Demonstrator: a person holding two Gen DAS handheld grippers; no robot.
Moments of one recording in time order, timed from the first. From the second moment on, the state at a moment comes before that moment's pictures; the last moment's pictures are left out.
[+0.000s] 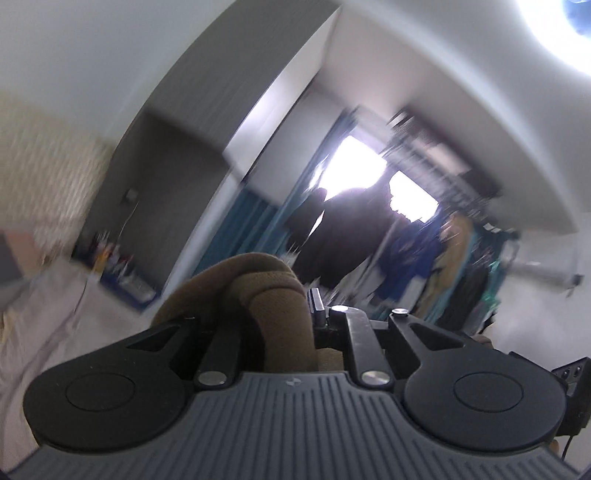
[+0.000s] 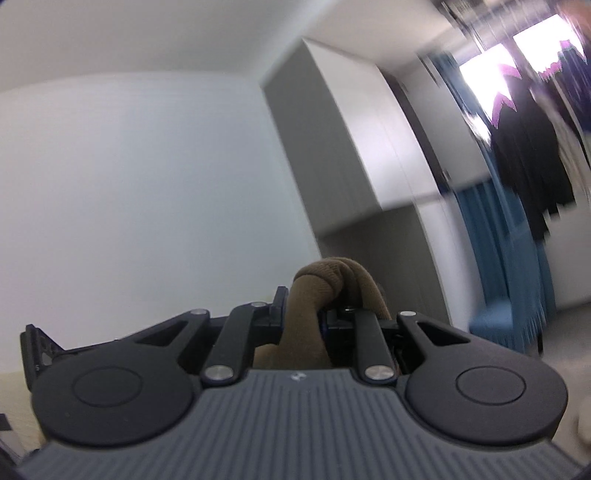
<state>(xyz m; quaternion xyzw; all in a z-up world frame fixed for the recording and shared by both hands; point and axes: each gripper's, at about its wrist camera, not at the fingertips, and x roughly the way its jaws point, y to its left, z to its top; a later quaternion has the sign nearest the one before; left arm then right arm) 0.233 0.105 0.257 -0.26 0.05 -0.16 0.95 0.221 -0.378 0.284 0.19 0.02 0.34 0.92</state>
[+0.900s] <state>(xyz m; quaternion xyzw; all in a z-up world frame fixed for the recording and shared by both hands) 0.731 0.164 -0.218 -0.27 0.38 -0.05 0.88 0.639 -0.256 -0.158 0.16 0.35 0.20 0.90</state>
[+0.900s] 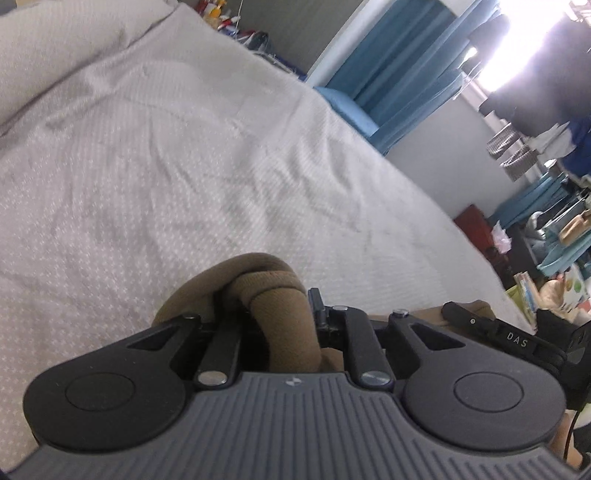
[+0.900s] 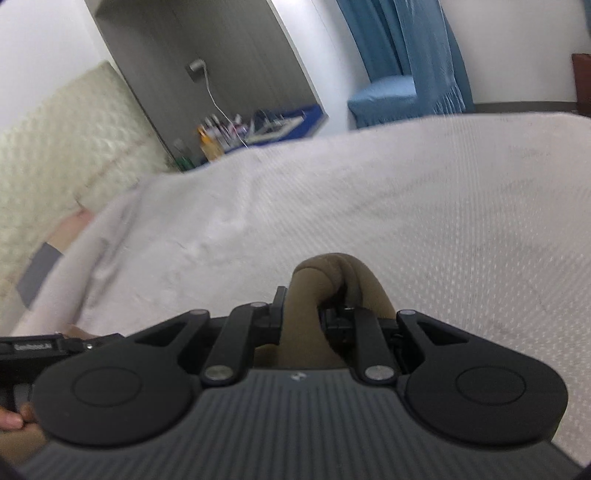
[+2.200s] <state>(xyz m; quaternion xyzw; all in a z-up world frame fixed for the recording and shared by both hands) 0.356 0.115 -0.036 -0.19 0.27 -0.07 0.94 0.380 -0.284 -0.050 0.14 0.24 0.20 0.94</state>
